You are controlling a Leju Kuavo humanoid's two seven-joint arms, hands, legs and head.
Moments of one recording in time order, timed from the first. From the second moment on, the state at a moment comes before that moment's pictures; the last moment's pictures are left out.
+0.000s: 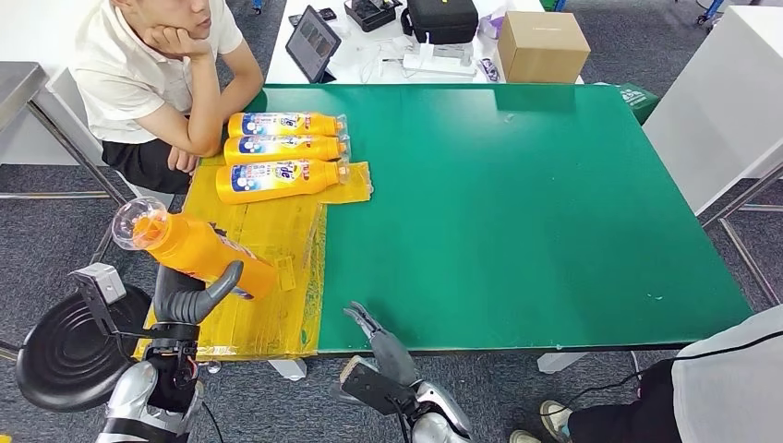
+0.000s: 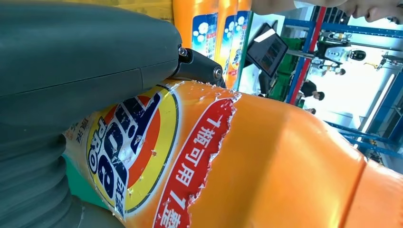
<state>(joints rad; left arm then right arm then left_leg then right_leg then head) -0.07 -0.02 -0.19 -1.52 0.34 -0.08 -0.22 -0.17 0.18 0.66 -0.86 0.50 -0.29 -0.44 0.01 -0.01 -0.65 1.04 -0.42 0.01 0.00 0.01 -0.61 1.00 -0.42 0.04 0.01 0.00</state>
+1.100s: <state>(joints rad) -0.45 0.02 -0.42 -0.94 -1.07 0.14 -0.05 -0.09 0.20 0.60 -1.17 0.47 -0.32 -0.58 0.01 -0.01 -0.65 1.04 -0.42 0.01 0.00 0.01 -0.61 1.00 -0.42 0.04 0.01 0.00</state>
